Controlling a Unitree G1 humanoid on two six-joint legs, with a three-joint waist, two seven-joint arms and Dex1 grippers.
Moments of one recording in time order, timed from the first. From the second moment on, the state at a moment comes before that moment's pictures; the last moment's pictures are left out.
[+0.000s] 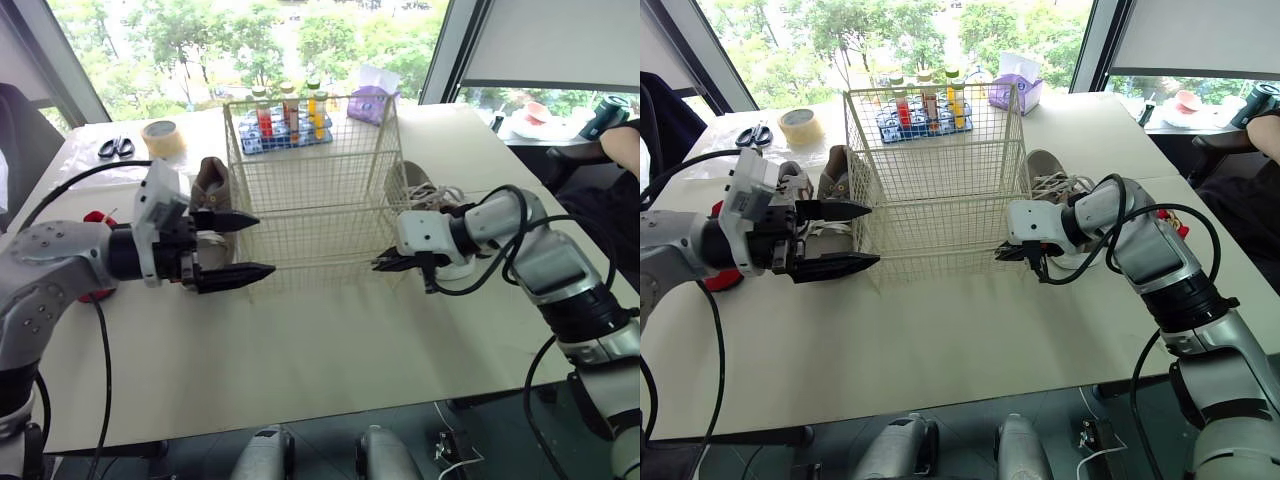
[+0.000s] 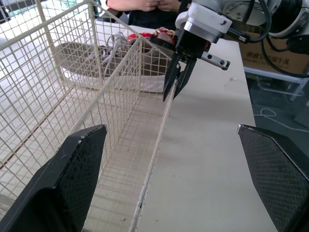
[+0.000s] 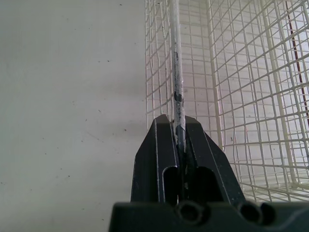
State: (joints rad) left arm -0.44 0.95 0.21 -0.43 -0.92 0.82 -0.96; right arm -0.80 -0.80 0.34 -0.01 0.03 0.32 1.35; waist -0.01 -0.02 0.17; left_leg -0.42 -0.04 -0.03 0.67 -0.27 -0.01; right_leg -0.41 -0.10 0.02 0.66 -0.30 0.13
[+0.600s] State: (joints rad) left arm -0.46 0.93 0.21 -0.43 -0.90 0.81 -0.96; right arm -0.86 -0.84 0.12 -0.19 0.21 0.53 1.32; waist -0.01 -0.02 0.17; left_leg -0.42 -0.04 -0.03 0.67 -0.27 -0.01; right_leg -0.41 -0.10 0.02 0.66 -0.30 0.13
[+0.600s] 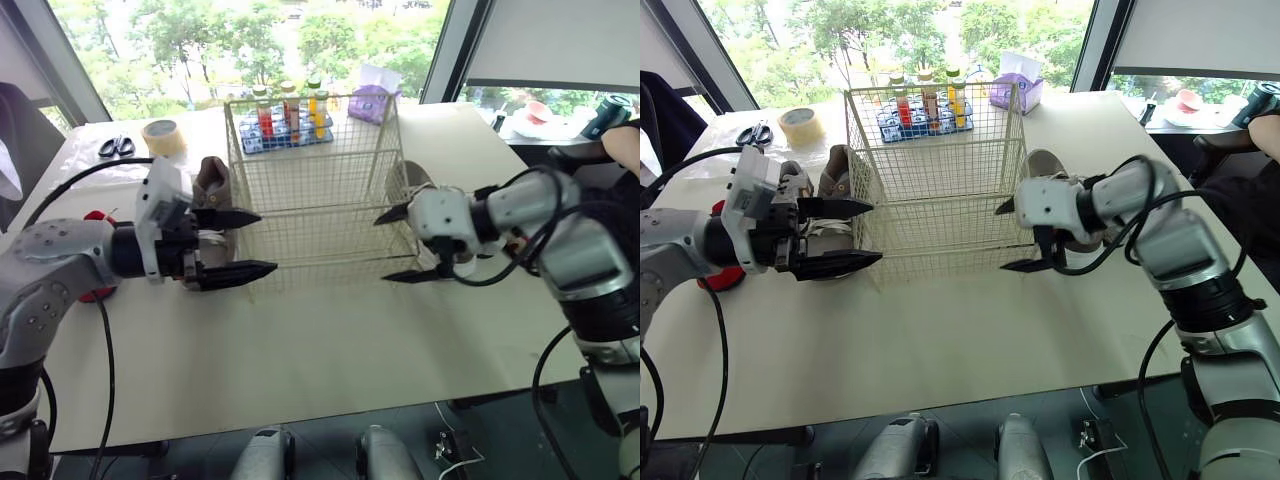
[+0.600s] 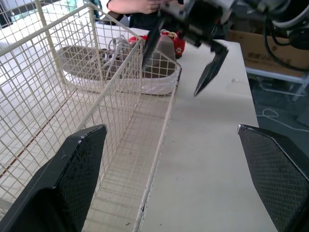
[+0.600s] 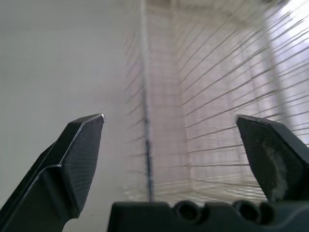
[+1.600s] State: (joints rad) left arm -0.58 0.86 0.09 -0.33 -0.82 0.78 -1.04; right arm -0.45 -0.49 -0.44 -0.36 0.25 1.26 0.46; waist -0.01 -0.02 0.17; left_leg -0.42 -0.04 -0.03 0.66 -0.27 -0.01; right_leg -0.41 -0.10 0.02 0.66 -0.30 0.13
